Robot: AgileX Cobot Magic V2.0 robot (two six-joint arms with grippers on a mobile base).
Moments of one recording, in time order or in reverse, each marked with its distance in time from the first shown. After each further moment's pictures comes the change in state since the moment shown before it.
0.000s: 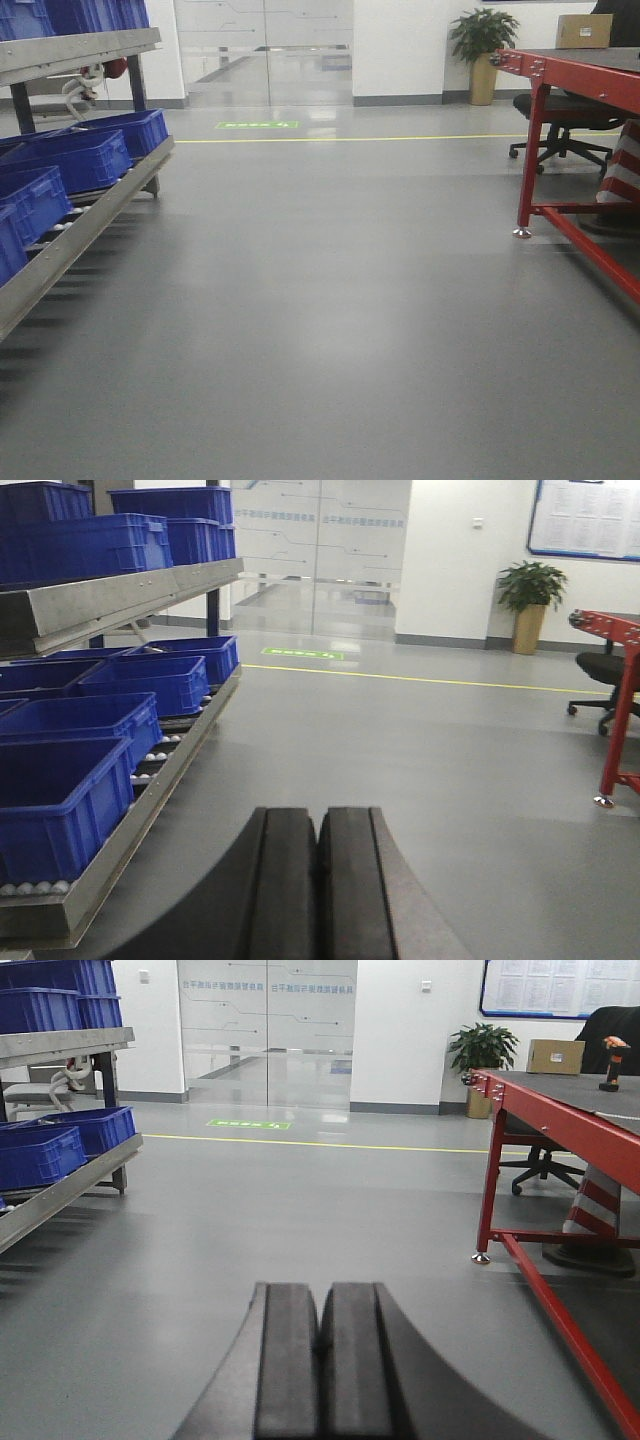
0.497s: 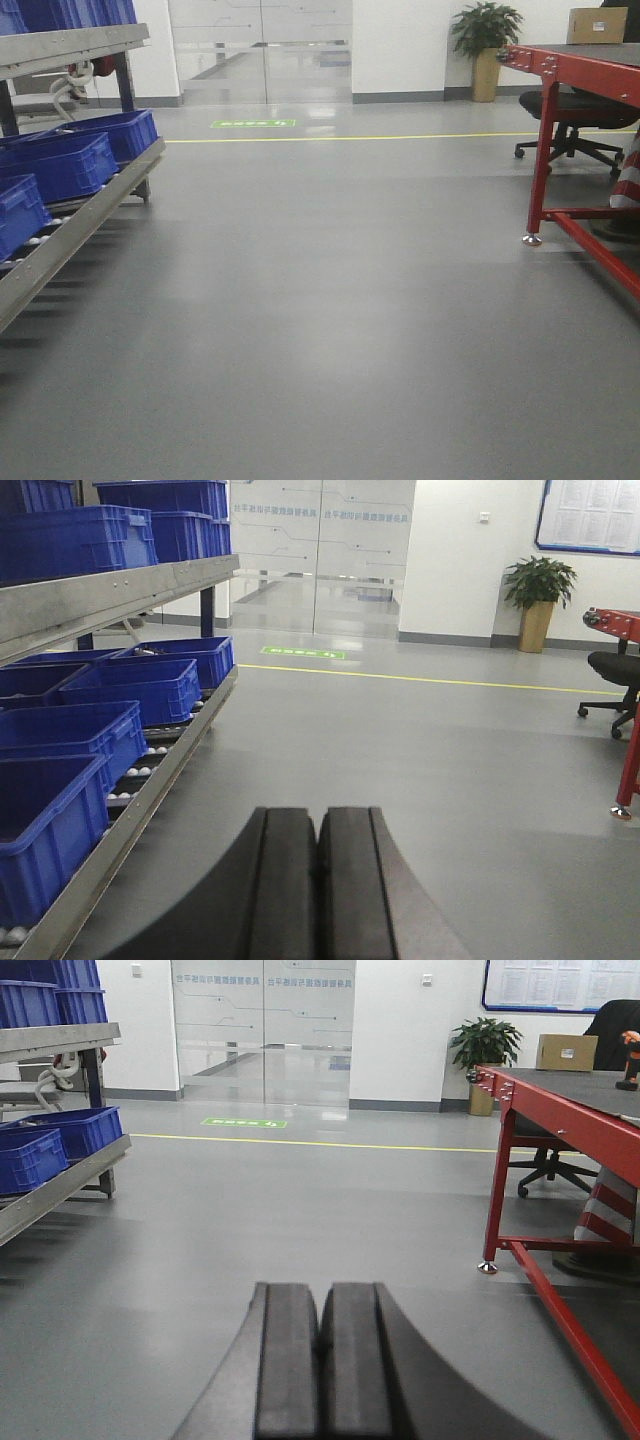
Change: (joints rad) left arm 0.002 0.000 0.000 0.000 0.000 0.000; right arm 0.000 0.000 0.000 0.000 0.000 0.000
